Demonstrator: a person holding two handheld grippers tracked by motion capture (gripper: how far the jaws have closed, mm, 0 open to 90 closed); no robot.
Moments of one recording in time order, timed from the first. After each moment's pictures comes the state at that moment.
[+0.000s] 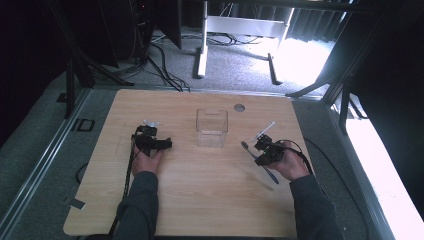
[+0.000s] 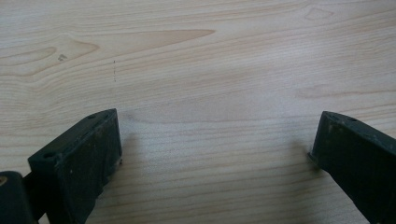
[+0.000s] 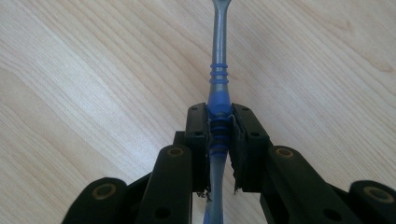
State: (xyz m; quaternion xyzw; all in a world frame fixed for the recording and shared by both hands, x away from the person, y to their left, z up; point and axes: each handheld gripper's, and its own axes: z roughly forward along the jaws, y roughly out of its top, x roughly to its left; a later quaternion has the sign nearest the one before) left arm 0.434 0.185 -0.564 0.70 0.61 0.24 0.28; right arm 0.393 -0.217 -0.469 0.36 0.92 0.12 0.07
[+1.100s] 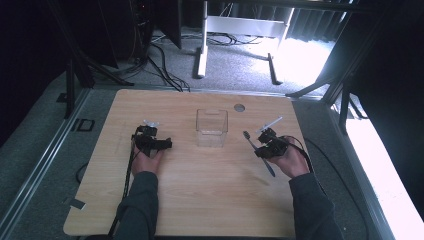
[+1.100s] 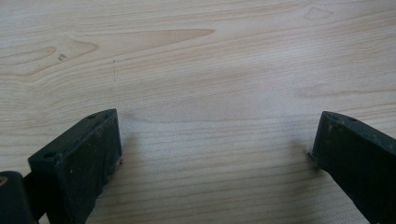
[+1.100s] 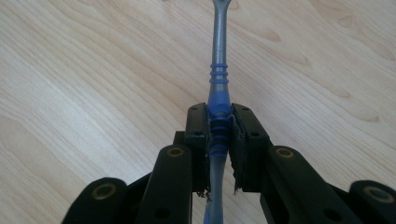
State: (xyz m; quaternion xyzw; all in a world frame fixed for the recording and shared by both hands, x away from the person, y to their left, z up) left arm 0.433 0.185 -0.564 0.70 0.61 0.24 0.28; right arm 0.401 -0.224 -0.456 0.39 0.90 0.18 0.11
